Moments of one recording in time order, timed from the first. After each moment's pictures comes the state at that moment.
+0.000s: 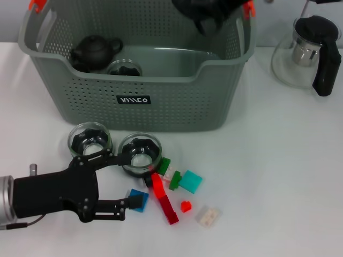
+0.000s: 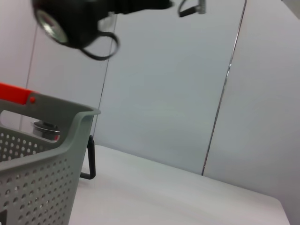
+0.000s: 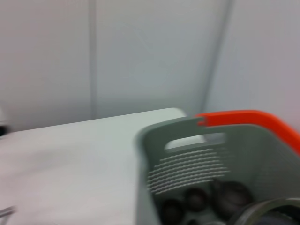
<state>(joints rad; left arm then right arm) -0.38 -2.10 0.48 0.57 2.10 1.86 -1.07 0.90 2.09 -1.11 -1.46 -2.28 -1.50 2.30</state>
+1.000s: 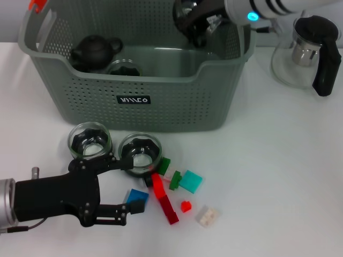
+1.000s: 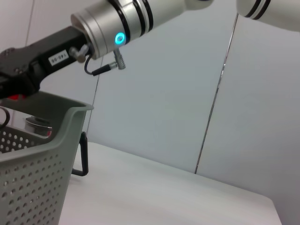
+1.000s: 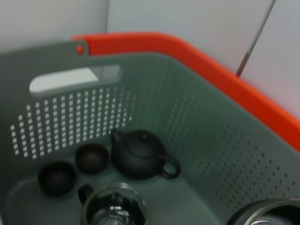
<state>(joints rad) -0.38 -2.10 0.49 0.57 2.11 1.87 -1.08 1.06 2.10 -1.33 -0.82 -2.43 -0.84 2.30</state>
